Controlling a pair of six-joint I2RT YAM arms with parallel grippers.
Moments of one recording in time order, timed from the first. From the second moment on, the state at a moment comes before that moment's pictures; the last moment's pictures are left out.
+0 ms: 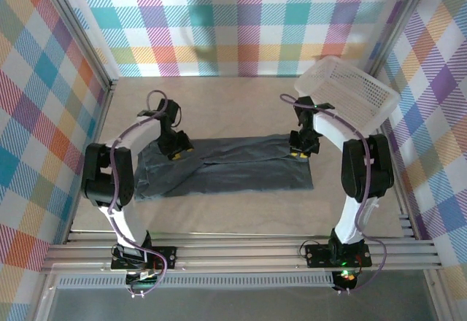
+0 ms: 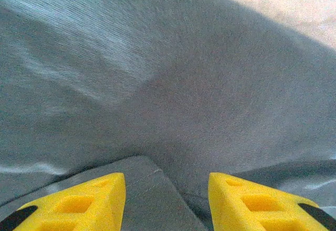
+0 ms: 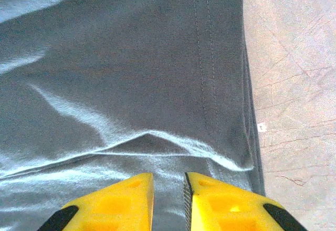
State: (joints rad) left arm -0.22 1.83 1.28 -0.84 0.17 -0.61; right arm 0.26 1.83 1.36 -0.98 -0.06 0.48
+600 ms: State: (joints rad) left arm -0.29 1.77 1.19 -0.87 0.21 -0.74; right arm 0.26 1.77 1.32 -0.98 -0.06 0.47
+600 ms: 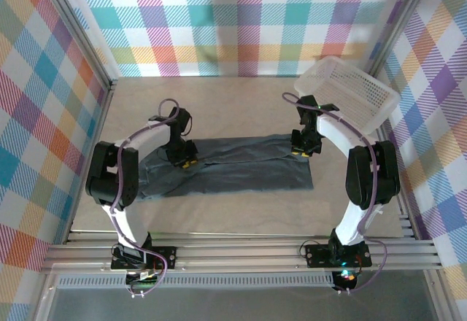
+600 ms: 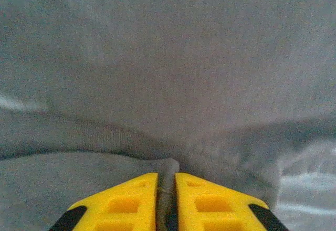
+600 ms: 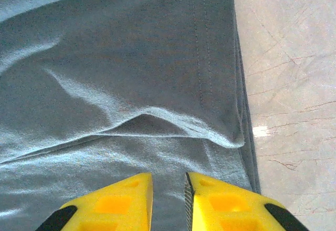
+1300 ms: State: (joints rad) left arm -0.43 1.63 1.09 -0.92 0.30 -1.28; right arm 0.26 1.77 1.31 -0.96 -0.06 0.46
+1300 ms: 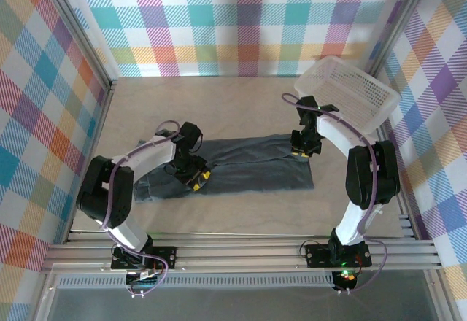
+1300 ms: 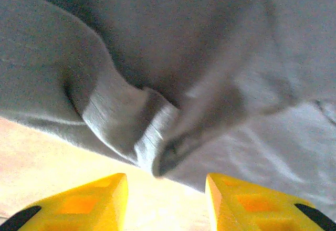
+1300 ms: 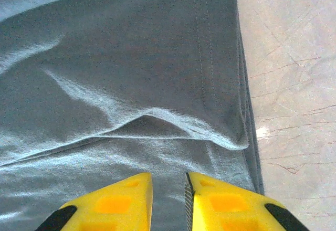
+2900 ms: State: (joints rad) left arm -0.26 1.56 0.87 -0.92 0.35 -0.66; right arm 0.26 1.77 1.30 -0.96 -0.08 0.46
